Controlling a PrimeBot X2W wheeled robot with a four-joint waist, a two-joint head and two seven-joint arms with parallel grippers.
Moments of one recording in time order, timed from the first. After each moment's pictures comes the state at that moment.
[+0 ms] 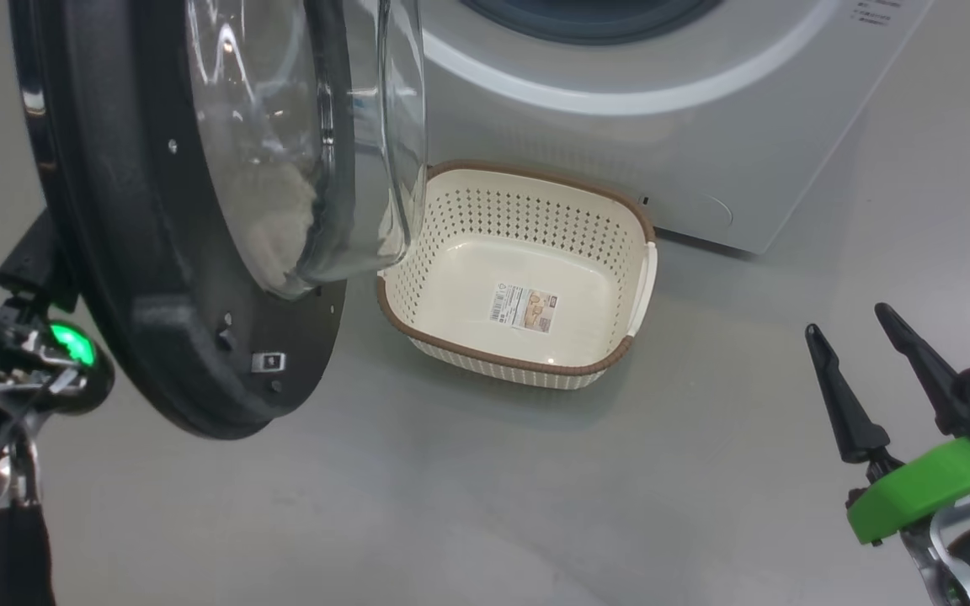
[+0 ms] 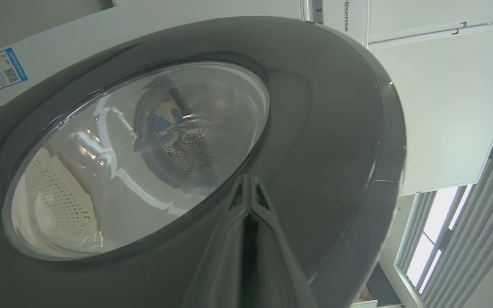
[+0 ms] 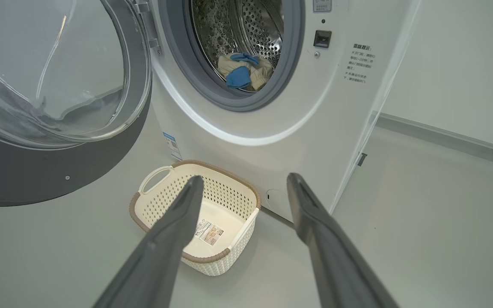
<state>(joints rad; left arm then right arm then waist) -0.43 0.17 0.20 0.01 -1.64 -0.12 0.53 0.03 -0.15 -0.06 -0.16 0.13 0.13 0.03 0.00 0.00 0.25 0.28</state>
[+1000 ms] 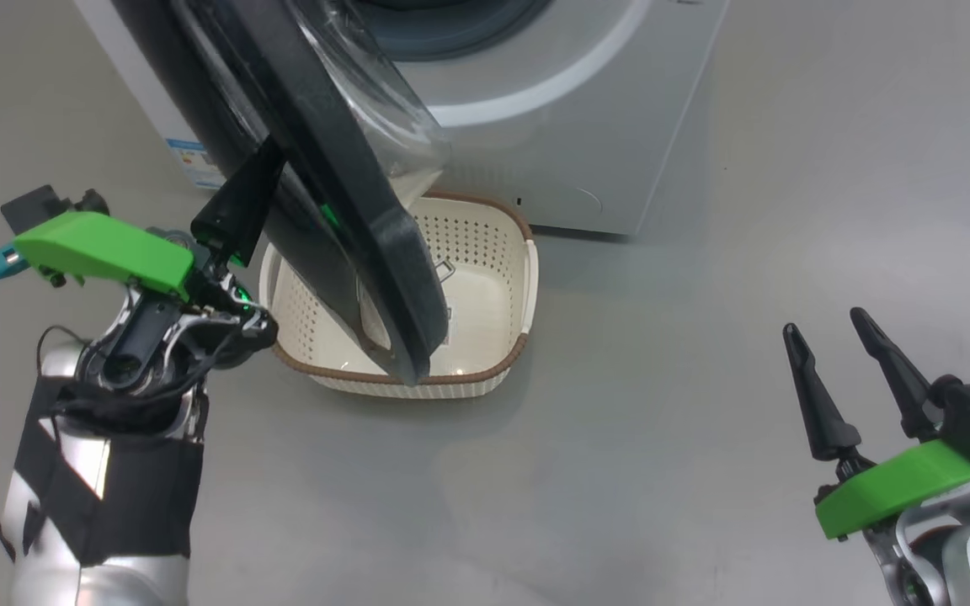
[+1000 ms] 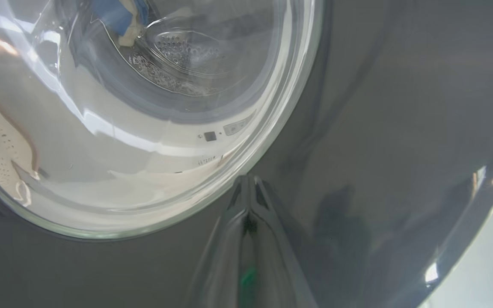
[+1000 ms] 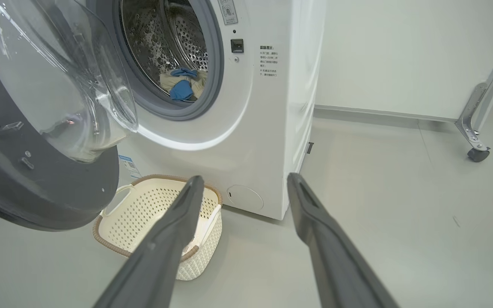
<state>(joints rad) -0.58 0.05 -0.06 0.19 -1.54 -0.12 0.38 0.00 -0.08 -0.05 -0.05 0.14 0.13 -0.06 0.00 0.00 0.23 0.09</state>
